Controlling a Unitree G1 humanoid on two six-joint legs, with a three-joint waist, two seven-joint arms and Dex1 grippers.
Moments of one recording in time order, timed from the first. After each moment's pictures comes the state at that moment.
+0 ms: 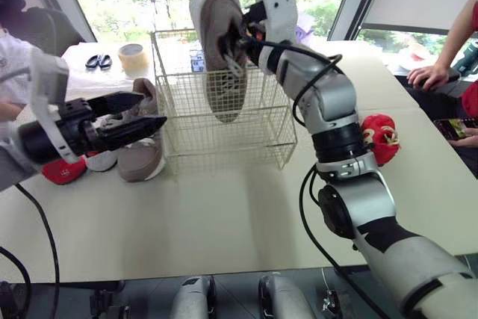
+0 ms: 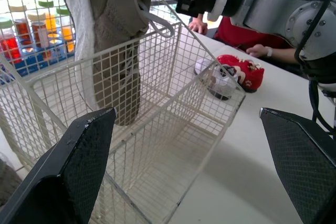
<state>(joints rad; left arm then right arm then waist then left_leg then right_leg) -0.37 0.97 0.55 -0.42 -1.21 1.02 -0.63 -1.24 -0.14 0.01 0.37 0.20 0.54 0.25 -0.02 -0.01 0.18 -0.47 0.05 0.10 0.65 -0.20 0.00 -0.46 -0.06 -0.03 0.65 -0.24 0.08</state>
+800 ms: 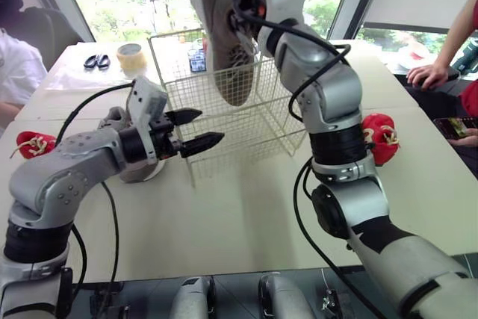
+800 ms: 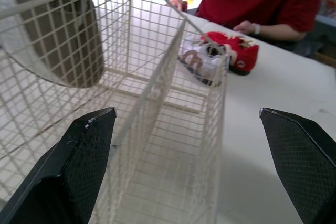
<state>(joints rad) -0.54 0.75 0.13 -0.40 -0.90 0.89 -0.56 -1.26 -0.10 0.01 0.19 0.13 0.61 0.08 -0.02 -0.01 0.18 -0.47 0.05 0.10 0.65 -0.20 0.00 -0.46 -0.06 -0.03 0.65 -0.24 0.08</state>
